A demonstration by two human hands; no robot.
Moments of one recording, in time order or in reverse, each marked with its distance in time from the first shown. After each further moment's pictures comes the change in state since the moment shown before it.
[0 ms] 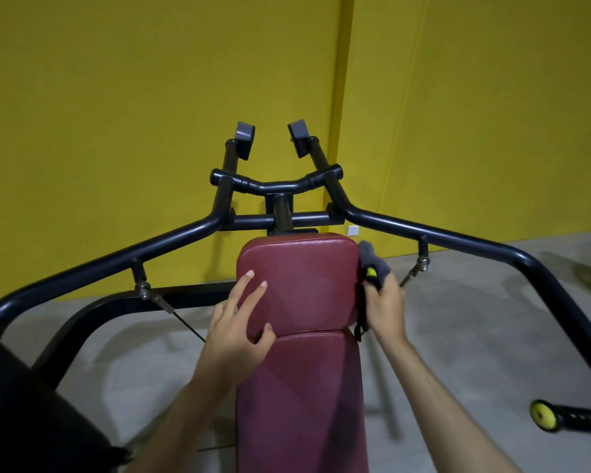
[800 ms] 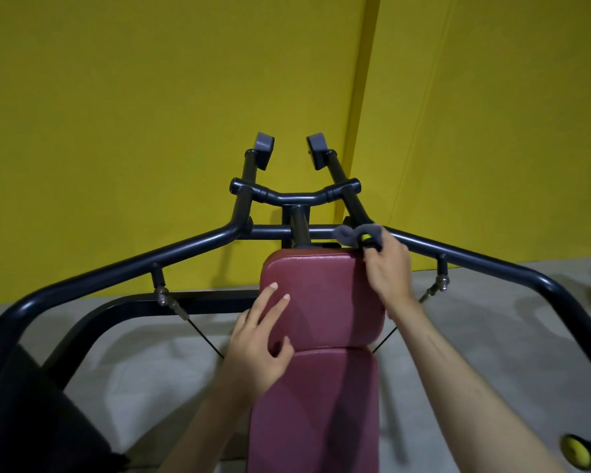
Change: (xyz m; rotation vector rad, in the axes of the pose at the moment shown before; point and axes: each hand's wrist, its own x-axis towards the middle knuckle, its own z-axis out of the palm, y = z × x) left_hand 0.001 -0.007 -0.001 -0.023 0.068 0.105; right_hand 0.065 -0.068 0.032 -0.320 -0.032 -0.223
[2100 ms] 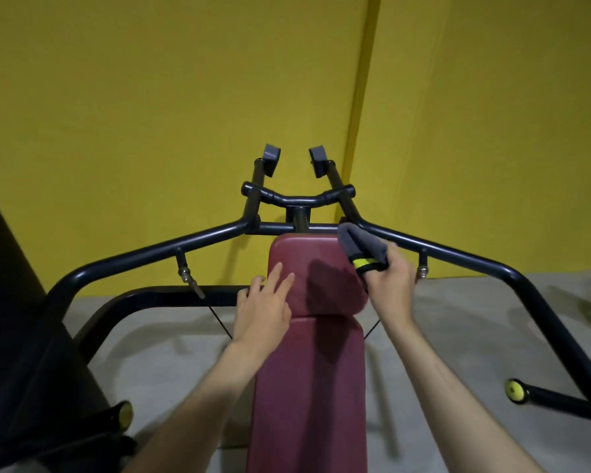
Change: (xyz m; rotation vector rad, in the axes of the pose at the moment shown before) left_hand -0.021 0.061 -0.039 0.510 -0.205 -0.118; right_hand -0.119 -0.056 -0.070 0.232 0.115 0.003
